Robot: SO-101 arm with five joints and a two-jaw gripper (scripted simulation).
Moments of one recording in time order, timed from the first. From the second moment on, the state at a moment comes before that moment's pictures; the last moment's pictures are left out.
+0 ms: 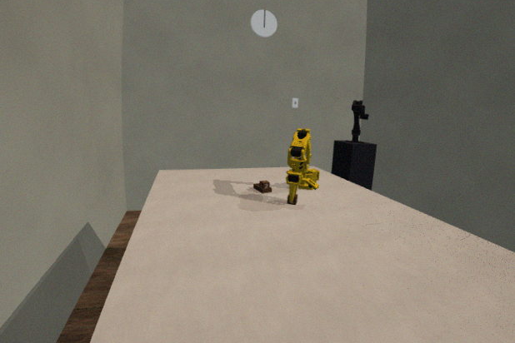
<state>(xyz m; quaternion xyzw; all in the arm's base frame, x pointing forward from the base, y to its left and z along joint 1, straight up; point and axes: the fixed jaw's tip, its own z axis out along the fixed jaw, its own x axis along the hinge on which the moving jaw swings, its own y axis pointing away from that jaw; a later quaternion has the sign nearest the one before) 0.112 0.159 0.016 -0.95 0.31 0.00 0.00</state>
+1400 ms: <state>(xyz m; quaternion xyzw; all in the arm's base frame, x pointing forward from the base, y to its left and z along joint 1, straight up) 0.115 0.163 0.016 -0.95 0.31 0.00 0.00</state>
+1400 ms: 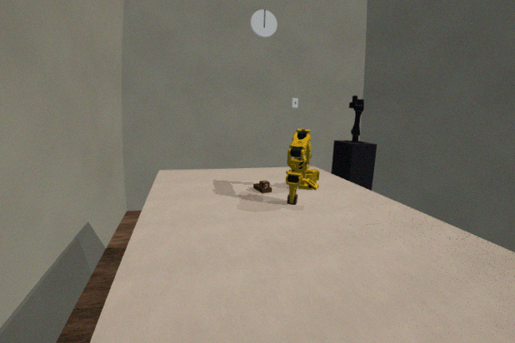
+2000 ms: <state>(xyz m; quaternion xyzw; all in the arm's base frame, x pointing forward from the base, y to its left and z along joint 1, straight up) 0.115 0.163 0.031 -0.95 0.31 0.00 -0.01</state>
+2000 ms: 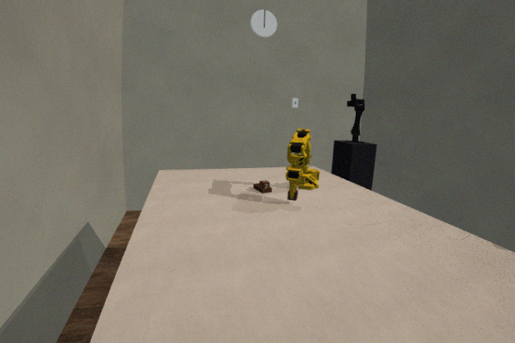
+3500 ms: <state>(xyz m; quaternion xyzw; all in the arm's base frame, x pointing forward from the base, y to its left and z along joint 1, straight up) 0.158 0.112 0.059 -0.81 0.59 0.01 -0.02</state>
